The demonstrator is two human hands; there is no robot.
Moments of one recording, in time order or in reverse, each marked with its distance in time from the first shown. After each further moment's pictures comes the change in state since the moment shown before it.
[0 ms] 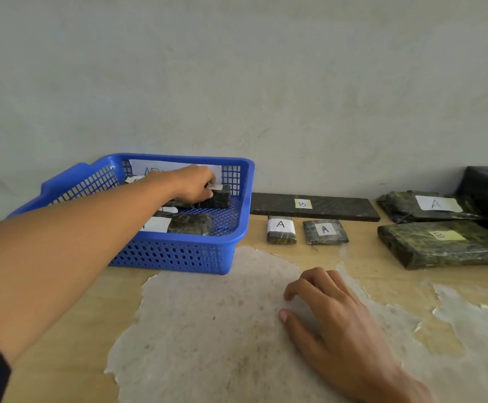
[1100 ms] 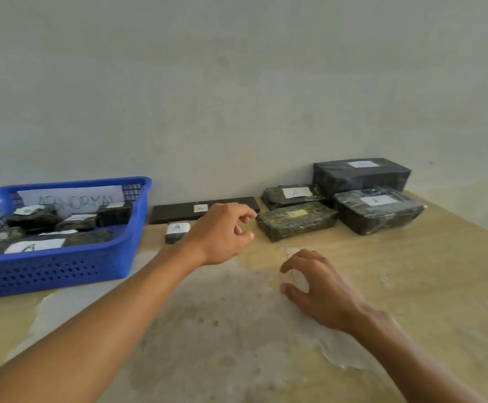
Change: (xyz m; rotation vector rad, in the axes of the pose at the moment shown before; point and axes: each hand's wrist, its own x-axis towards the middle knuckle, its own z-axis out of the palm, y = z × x) left_hand -0.110 0.242 0.040 -0.498 0.265 0.486; right_hand -0.079 0.082 -0.107 -0.070 -0.045 0.287
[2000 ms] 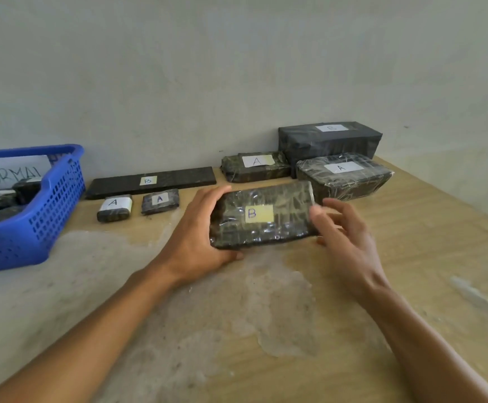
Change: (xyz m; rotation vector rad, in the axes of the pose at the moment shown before) left_hand -0.005 0.023 0.088 -0.254 0.061 0.060; right_hand -0.027 0.081 -0.034 0.757 0.395 0.409
